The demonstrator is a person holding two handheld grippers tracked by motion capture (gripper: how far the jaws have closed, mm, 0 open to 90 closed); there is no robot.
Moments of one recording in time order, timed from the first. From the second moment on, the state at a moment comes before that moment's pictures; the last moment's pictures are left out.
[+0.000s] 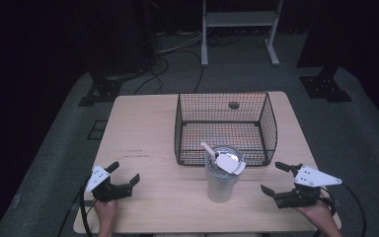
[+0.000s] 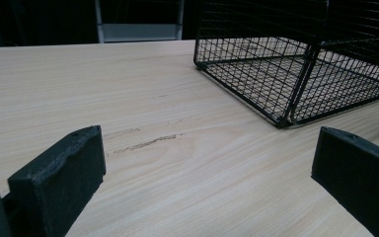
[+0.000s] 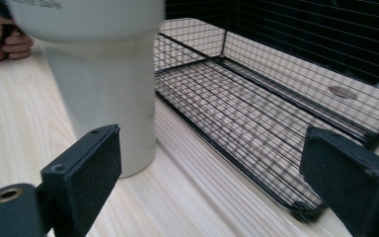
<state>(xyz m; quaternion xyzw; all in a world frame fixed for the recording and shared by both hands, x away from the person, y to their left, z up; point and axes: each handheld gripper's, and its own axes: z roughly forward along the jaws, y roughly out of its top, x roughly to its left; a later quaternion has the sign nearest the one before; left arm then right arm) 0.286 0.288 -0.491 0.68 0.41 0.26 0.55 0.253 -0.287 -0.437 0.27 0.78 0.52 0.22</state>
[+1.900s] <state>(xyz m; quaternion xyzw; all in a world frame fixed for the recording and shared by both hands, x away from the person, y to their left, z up) 0.286 0.288 -0.491 0.68 0.41 0.26 0.55 0.279 -0.185 -0.441 0.19 0.80 0.55 0.13</state>
